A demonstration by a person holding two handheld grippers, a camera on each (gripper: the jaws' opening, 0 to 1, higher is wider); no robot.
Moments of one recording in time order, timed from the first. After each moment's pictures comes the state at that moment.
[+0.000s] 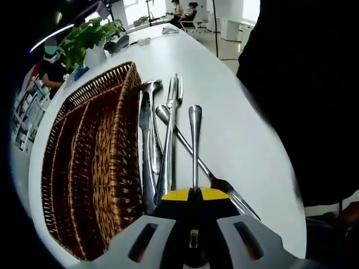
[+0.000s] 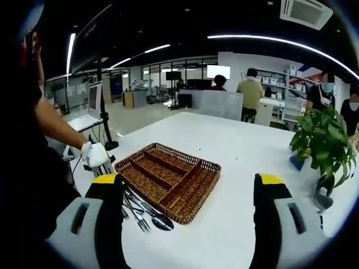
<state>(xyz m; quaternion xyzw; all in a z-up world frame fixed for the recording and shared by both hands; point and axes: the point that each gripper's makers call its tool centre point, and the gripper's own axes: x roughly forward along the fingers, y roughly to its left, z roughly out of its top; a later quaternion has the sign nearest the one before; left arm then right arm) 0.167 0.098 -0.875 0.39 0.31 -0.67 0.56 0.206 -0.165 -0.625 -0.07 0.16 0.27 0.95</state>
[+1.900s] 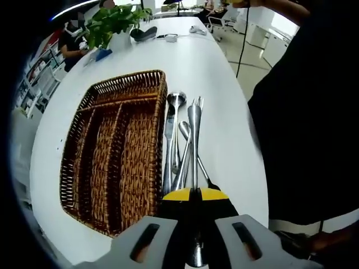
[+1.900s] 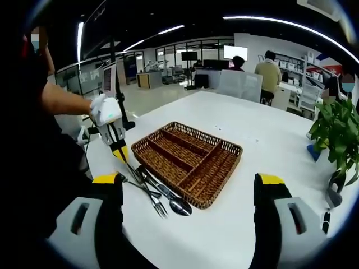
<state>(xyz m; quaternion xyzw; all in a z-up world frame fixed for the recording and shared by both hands) 0.181 0.100 -0.791 0.37 0.38 -0.62 0.58 0.188 -0.135 -0.657 -0.08 0.24 0.33 0.91</state>
